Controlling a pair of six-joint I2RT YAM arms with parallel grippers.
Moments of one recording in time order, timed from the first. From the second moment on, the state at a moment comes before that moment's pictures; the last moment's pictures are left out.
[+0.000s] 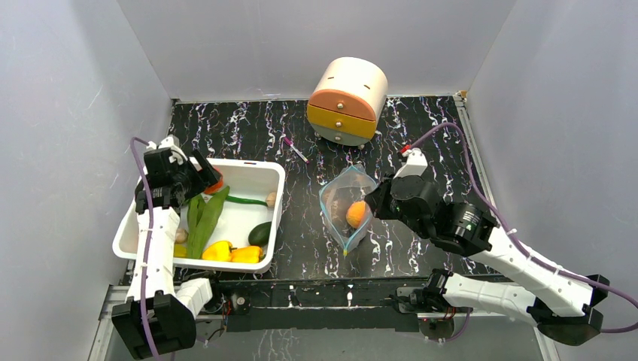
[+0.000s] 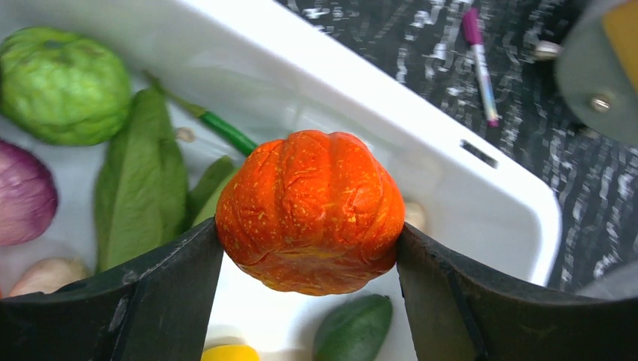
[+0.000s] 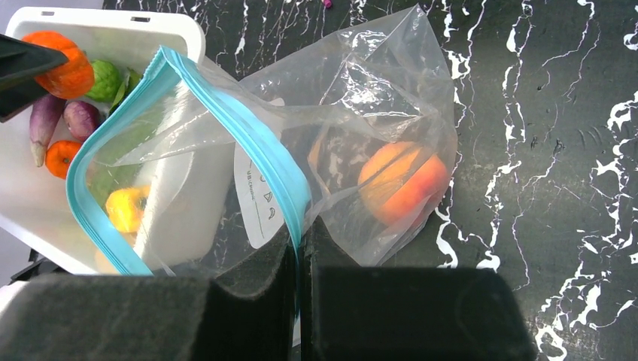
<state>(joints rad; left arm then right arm) 0.21 1.01 0.87 -0.62 0.17 -0.36 0.99 0.84 1.07 -0.78 0.45 0.76</state>
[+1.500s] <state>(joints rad) -0.29 0.90 0.89 -0.05 0.90 -0.82 0.99 1.15 1.07 -0.50 0.45 0.89</state>
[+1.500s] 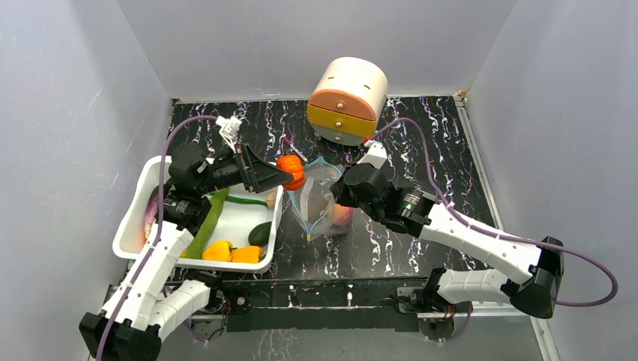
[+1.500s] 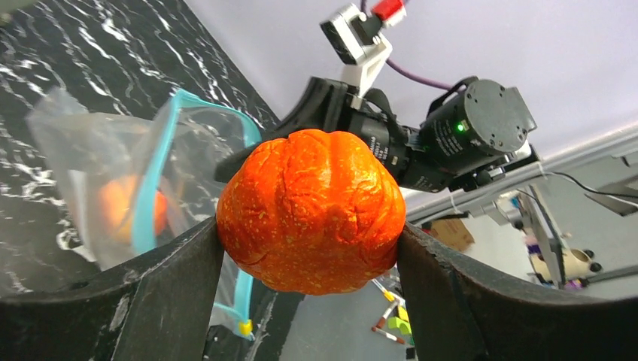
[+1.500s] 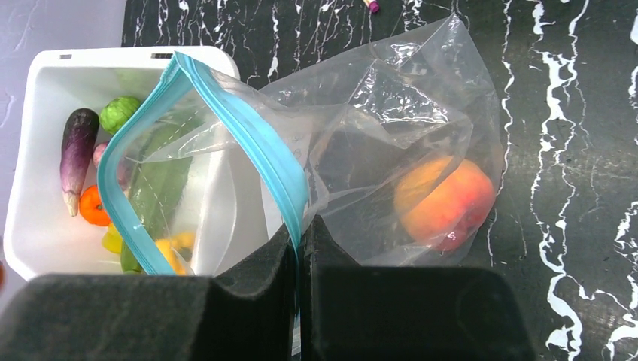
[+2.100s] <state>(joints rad) -0.55 1.01 0.86 -0.13 0.65 -0.72 0.99 1.14 1.07 -0.46 0.43 0.89</state>
